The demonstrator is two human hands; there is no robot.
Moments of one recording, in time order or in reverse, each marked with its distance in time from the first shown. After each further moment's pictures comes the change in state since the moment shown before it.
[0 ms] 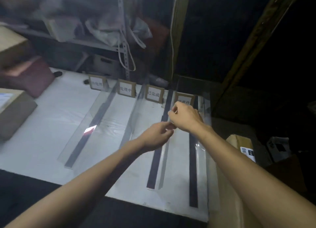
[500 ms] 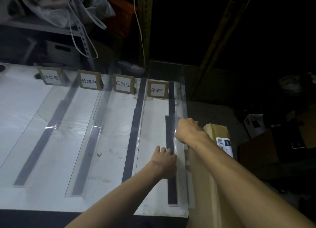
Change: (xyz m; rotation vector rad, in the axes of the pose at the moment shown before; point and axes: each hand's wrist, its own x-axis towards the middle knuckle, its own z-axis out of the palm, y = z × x) left_hand 0.062 -0.019 0.181 0.851 -0.427 0.098; right_hand 0.002 0.116 0.016 -0.284 -0.221 0.364
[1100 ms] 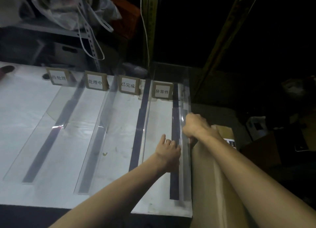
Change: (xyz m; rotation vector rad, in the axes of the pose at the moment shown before) left_hand -0.018 -0.008 -0.040 0.145 0.068 0.015; right_hand -0.001 -0.002 -0.014 0.136 0.049 0.031
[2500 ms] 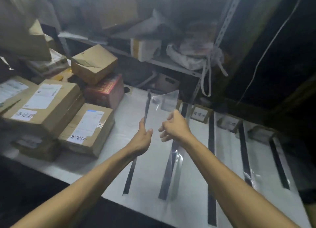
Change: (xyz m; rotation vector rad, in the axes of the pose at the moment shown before) left_hand -0.318 -0.445 0.079 -1.427 0.486 -0.597; right_hand -0.114 -0.495 0.108 0.716 -0.087 -0.364
